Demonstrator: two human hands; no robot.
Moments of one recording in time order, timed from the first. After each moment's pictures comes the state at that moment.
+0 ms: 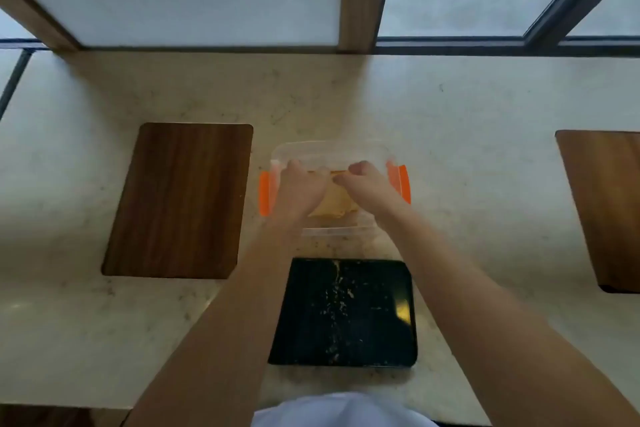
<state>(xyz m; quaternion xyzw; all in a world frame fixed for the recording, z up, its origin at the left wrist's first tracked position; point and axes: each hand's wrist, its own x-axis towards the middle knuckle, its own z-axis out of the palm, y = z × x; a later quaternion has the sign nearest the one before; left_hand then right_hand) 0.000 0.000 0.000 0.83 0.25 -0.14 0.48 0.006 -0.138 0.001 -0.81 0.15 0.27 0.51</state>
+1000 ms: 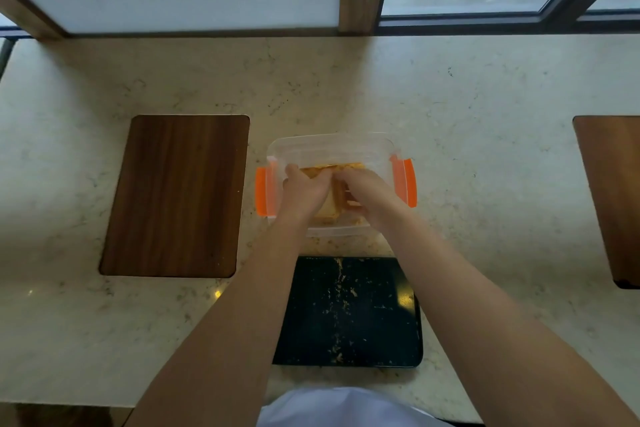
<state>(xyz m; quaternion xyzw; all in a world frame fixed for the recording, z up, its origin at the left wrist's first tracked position) 0.002 -0.005 -0.028 0.77 0.30 -0.23 0.51 0.013 -0.131 -0.020 -0.68 0.25 0.33 0.60</state>
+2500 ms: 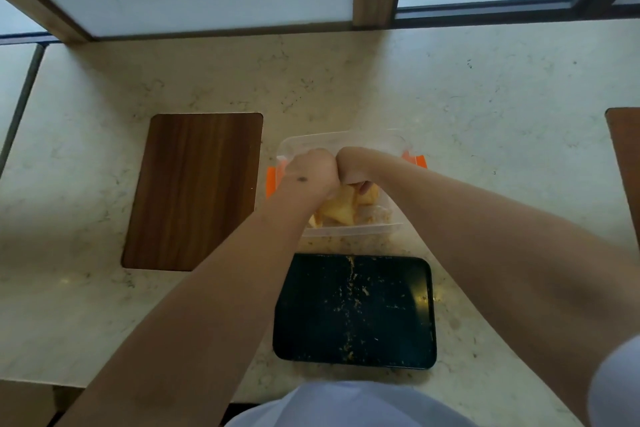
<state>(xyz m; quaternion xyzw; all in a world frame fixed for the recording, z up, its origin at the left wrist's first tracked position) 0.039 -0.007 0.000 0.95 0.03 -0.31 0.05 0.079 -0.101 -0.036 -0.86 -0.04 0.47 0.19</state>
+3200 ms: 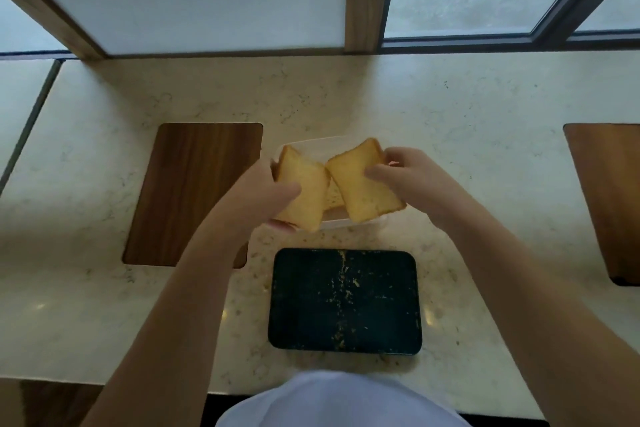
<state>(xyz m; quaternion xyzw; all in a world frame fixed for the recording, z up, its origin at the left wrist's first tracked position) -0.050 0.053 0.091 0.80 0.23 -0.26 0.49 -0.033 -0.186 0.093 -0.81 0.07 0.26 0.53</state>
